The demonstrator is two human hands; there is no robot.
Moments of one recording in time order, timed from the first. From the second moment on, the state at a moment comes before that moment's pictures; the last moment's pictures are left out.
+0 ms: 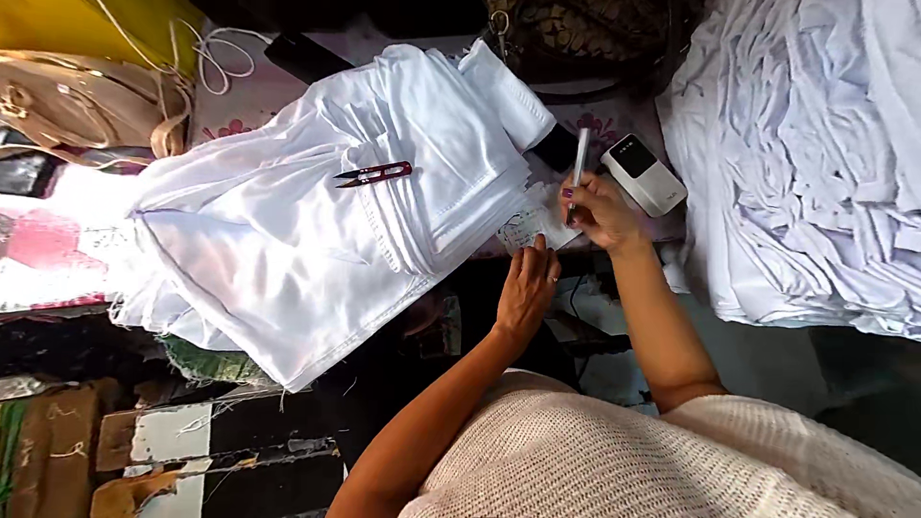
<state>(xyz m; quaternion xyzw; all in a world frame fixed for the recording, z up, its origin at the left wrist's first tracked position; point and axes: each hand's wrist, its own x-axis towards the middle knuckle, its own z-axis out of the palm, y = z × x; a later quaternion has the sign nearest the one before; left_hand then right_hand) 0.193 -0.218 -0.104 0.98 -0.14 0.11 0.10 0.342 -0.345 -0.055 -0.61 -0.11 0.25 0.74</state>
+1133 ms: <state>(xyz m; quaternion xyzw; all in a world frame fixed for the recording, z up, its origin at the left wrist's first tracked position) 0.190 -0.218 -0.106 0.98 -0.15 0.12 0.06 0.330 -0.333 -0.096 -0.79 -0.25 0.00 0.56</state>
